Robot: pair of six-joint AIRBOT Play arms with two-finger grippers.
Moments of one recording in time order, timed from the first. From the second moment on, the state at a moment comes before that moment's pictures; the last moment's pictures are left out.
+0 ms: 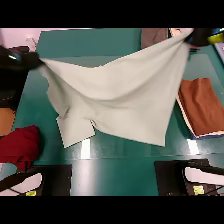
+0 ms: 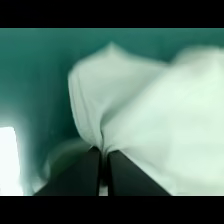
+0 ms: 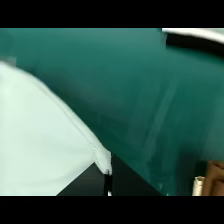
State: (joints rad) left arm 0.04 -1.26 1.40 1.17 -1.07 -1.42; right arm -0.06 -1.40 1.84 -1.21 1.35 1.39
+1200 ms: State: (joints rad) left arm 0.28 -1.30 0.84 1.06 -1.06 -1.36; right arm -0.03 -1.41 1.55 -0.98 1.42 1.32
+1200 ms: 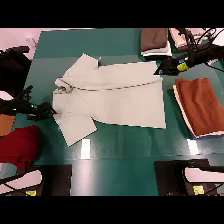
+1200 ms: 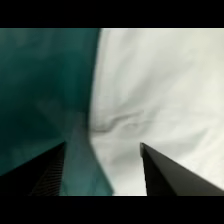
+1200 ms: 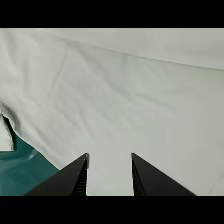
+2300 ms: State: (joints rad) left arm 0.18 -1.16 0.90 1.05 -1.04 -1.35; right arm -0.40 -1.21 0.66 -1.07 1.34 1.32
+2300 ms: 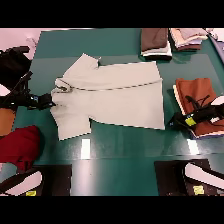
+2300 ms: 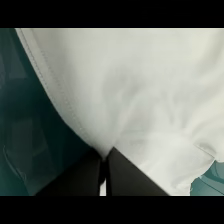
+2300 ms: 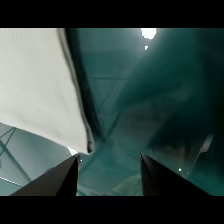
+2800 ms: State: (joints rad) left arm 0.18 -1.15 0.91 1.04 -1.05 -1.35; right arm -0.17 -1.21 0.59 -0.95 1.10 1.32
